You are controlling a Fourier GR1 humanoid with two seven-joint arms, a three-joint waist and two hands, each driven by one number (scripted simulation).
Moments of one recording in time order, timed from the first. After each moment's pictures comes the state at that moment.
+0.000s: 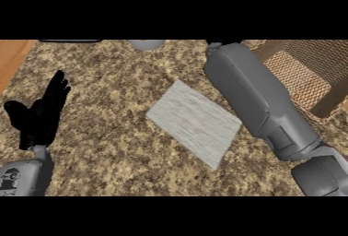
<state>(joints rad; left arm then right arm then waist) -0.21 0.23 0.13 -1.47 0.00 0.07 0.16 -1.28 -0.12 0.30 -0.55 0.66 -0.99 0.92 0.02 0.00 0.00</state>
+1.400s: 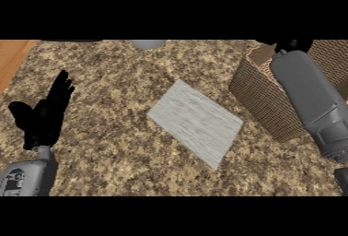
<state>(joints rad) -0.21 0.21 0.12 -1.49 -0.02 0.07 0.17 -1.15 -0.32 -0.01 -0.35 0.44 -0.81 0.46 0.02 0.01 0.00</state>
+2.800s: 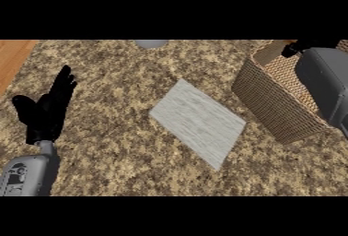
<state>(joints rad) -0.24 0.20 0.12 -1.48 -0.04 0.06 0.18 -1.27 -0.44 0.29 -0.04 0.85 -0.41 0.53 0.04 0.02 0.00</state>
